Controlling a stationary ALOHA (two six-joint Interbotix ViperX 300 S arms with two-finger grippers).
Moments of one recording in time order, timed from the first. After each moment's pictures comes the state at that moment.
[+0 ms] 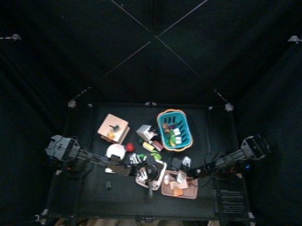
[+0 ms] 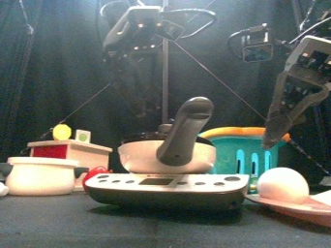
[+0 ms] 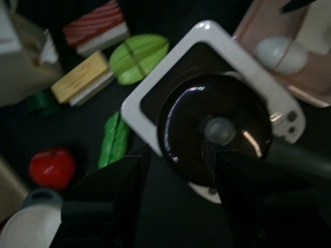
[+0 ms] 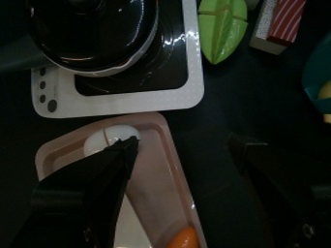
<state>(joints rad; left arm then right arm) -0.25 0.04 0.30 0.43 1.03 -0.89 0.41 -0.24 0.89 -0.95 0.55 1.55</state>
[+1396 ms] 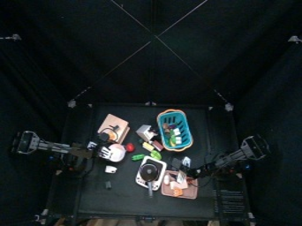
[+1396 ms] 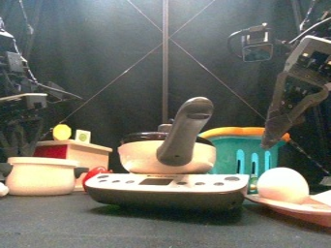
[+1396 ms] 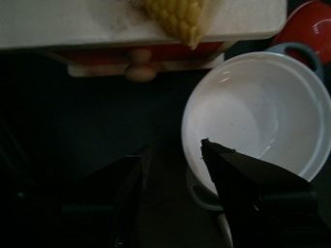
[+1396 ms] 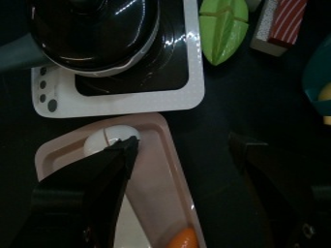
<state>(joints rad) 0.02 -0.54 1.12 0.51 0.75 -1.42 0.40 -0.23 0.89 -0.95 0.54 1.54</state>
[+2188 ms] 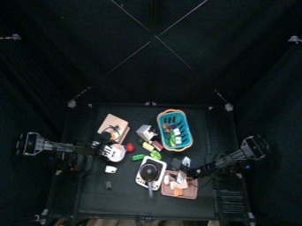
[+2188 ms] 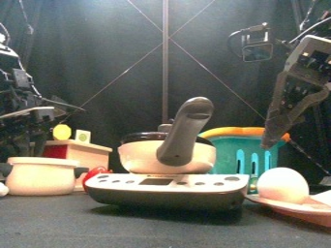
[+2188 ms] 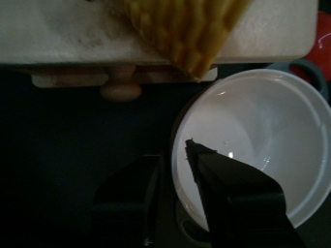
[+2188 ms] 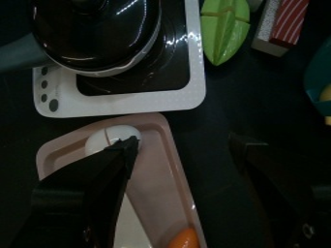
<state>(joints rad) 0.11 -0.42 1.15 0.52 0.59 -1.42 0.40 -0.23 0.89 -0.95 0.54 1.54</state>
